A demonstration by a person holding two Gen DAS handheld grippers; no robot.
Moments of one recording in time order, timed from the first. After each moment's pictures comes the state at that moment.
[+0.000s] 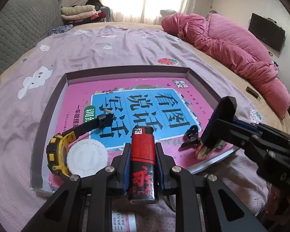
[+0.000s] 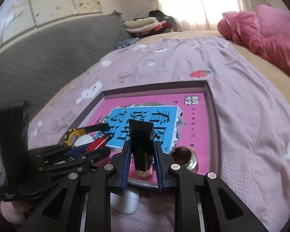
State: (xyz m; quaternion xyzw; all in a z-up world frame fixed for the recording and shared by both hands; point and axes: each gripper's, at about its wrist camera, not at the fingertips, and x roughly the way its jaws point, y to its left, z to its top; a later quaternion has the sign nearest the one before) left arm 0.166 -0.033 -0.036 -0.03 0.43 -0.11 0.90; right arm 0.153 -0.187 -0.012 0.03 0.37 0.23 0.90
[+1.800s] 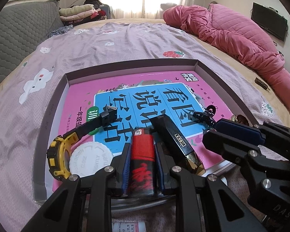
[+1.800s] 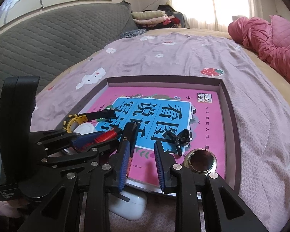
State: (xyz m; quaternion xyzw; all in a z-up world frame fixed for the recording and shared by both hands) left arm 0.179 -0.036 -0.045 0.01 0.44 -0.09 0.89; right arm 0.159 -0.167 -0.027 0.00 0.38 0.23 0.89
